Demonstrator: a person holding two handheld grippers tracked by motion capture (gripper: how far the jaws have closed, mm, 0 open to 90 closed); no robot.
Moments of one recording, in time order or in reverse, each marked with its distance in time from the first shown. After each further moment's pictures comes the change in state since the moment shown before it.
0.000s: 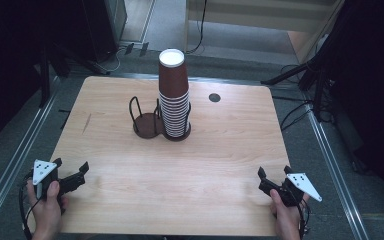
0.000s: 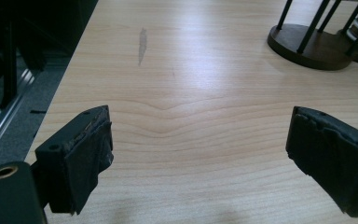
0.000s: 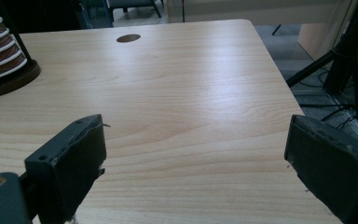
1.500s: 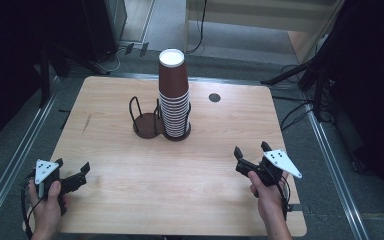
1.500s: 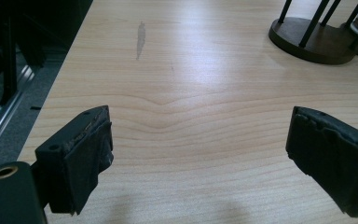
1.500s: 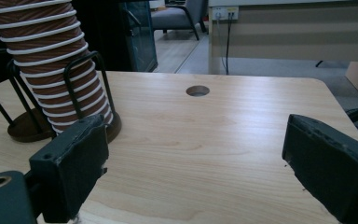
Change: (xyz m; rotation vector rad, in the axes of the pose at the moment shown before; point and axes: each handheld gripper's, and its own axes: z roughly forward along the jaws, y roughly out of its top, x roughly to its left) left arm -0.002 -0.002 0.002 0.016 -0.004 0.008; right arm 0.080 0.068 0.018 -0.073 0.150 -0.064
